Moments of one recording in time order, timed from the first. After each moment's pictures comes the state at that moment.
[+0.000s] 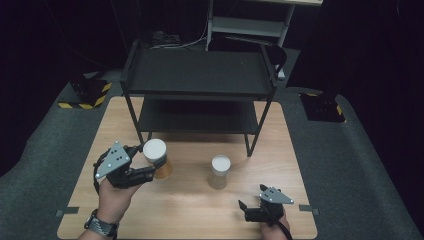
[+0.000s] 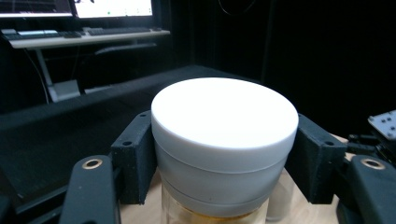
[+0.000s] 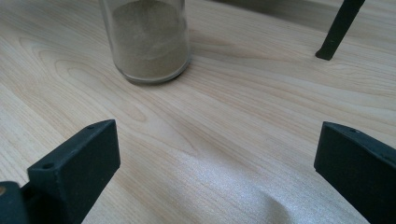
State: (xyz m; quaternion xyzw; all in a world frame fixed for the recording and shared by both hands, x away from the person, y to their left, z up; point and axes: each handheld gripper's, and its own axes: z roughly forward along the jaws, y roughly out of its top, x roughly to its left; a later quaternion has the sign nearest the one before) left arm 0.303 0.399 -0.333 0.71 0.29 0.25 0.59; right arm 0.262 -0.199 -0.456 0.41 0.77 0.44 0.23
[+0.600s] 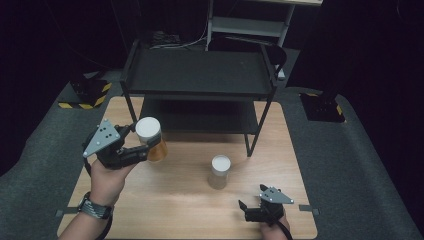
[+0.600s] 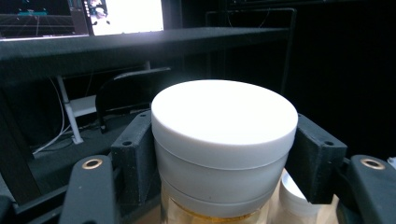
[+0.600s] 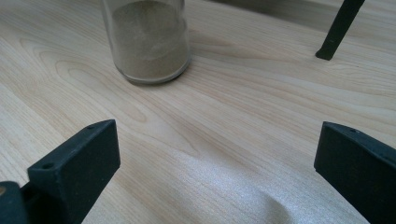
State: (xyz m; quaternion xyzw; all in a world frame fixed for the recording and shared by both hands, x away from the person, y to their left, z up) left arm 0.318 0.403 -0.292 0.69 0.28 0.27 0.60; right arm 0.262 -0.199 -0.457 0.41 0.77 0.44 0.22
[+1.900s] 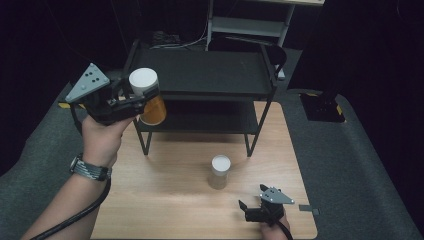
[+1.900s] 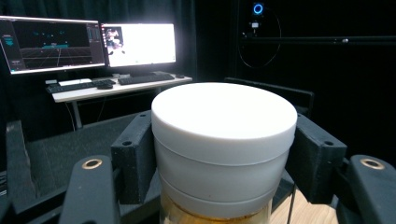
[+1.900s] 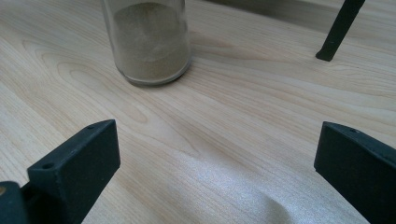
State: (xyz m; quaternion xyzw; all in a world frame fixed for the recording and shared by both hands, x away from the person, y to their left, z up) left arm 0.354 0.392 -0.197 0.66 0.29 0.29 0.63; right arm 0.262 -0.201 -0.457 0.41 0.76 0.45 0.22
